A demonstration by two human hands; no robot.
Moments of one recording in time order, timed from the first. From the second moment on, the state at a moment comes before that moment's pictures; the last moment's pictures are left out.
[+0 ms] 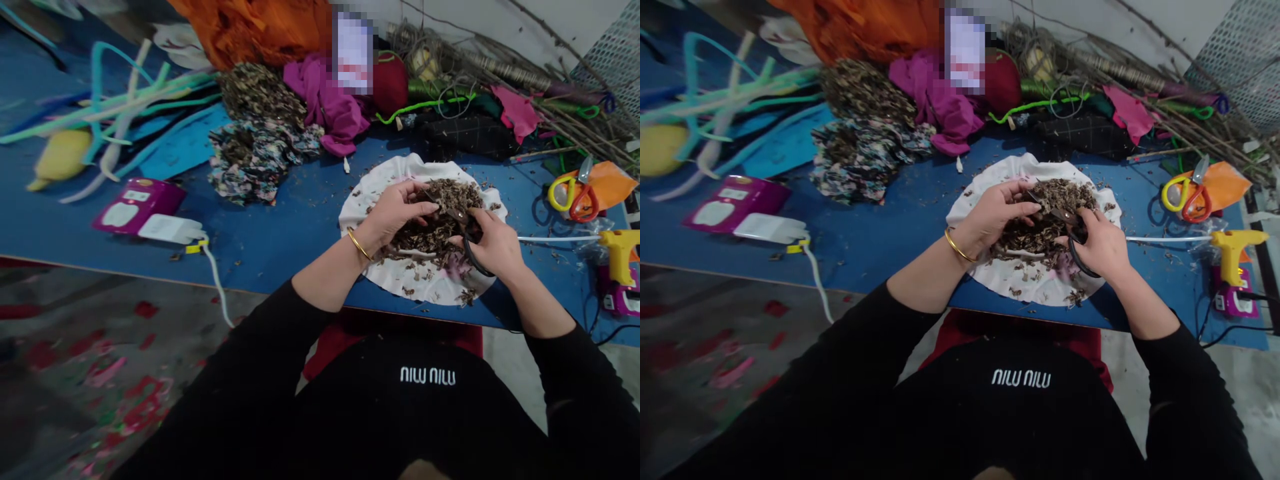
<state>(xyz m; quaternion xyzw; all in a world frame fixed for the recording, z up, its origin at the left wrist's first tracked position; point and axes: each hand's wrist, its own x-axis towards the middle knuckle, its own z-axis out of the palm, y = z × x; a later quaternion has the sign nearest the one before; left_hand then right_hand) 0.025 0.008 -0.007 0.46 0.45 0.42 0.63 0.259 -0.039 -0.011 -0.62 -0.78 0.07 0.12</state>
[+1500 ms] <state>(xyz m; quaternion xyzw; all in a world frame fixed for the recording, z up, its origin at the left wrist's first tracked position) 0.026 0.013 -0.010 0.44 0.53 0.46 0.56 0.264 -0.040 -0.008 -0.60 -0.78 0.08 0.17</state>
